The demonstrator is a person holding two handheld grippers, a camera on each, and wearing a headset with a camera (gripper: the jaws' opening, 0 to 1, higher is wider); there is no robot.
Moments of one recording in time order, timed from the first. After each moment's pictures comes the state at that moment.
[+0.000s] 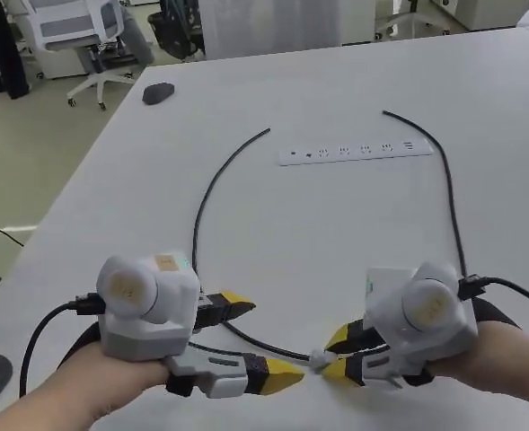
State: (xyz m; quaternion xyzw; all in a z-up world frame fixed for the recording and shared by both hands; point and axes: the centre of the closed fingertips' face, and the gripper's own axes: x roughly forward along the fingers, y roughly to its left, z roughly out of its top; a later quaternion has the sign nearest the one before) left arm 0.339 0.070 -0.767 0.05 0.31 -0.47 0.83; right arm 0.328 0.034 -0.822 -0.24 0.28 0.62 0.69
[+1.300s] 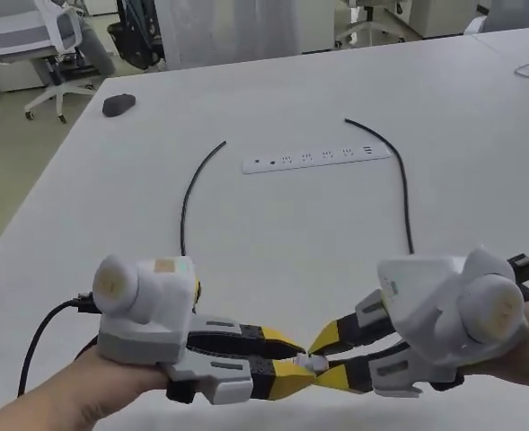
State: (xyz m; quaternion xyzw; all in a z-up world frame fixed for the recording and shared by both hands) left arm 0.304 0.006 -0.739 -0.04 0.29 -0.61 0.74; right arm 0.291 0.019 -0.746 -0.28 0.18 0.67 0.66
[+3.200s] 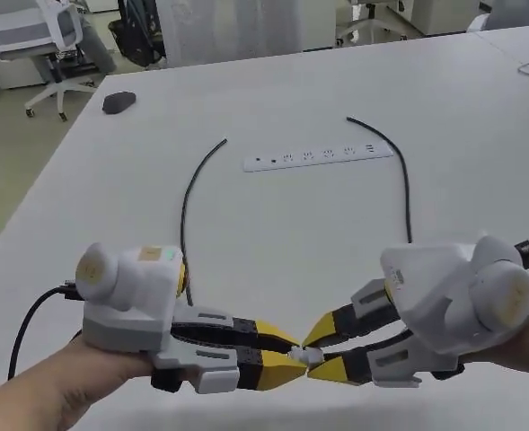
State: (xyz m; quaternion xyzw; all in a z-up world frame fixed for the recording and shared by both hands) left arm 0.305 0.011 -0.729 -0.04 0.28 -0.63 0.72; right arm 0.294 0.023 -0.736 -0.27 0.15 0.69 0.65
